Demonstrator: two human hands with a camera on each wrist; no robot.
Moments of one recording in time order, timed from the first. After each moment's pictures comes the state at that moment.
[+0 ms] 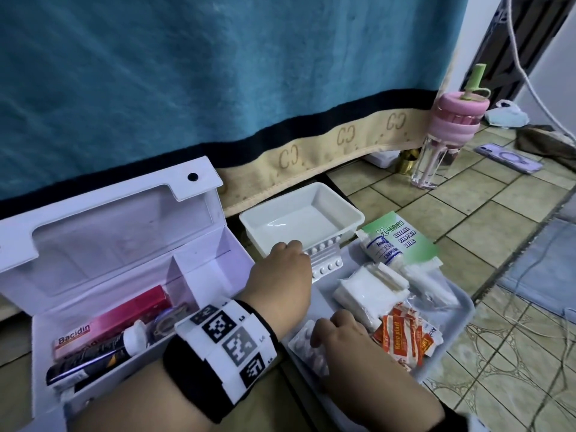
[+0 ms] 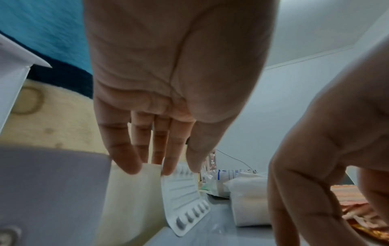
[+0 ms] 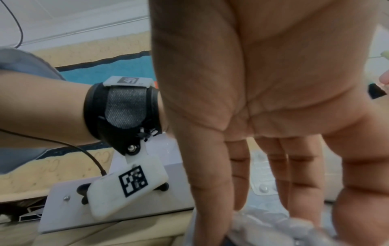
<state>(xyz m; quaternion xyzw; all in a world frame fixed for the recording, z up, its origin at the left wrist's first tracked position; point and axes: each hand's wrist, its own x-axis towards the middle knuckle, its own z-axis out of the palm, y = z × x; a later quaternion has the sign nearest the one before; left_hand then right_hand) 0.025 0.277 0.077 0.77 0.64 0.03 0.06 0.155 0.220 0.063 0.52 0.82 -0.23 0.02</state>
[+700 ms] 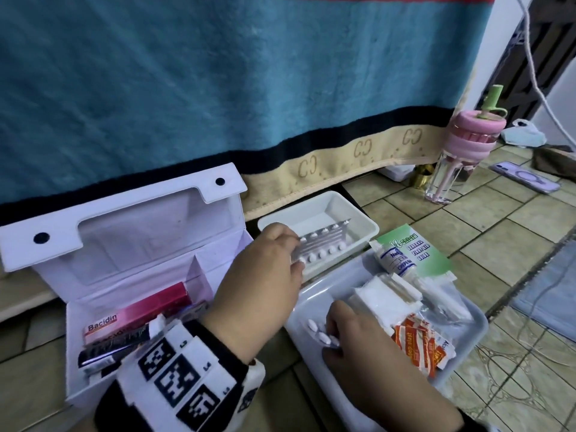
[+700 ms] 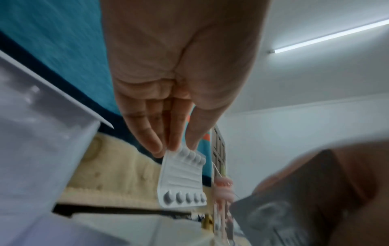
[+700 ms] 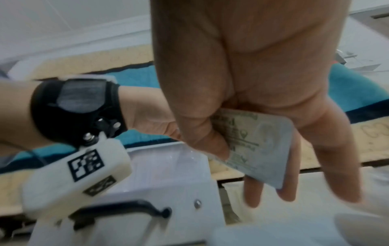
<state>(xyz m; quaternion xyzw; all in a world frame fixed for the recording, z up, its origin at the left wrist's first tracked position) -0.006 0.239 0.118 0.70 0.65 0.26 0.08 0.148 0.220 0.082 0.53 0.81 -0.22 -0.11</state>
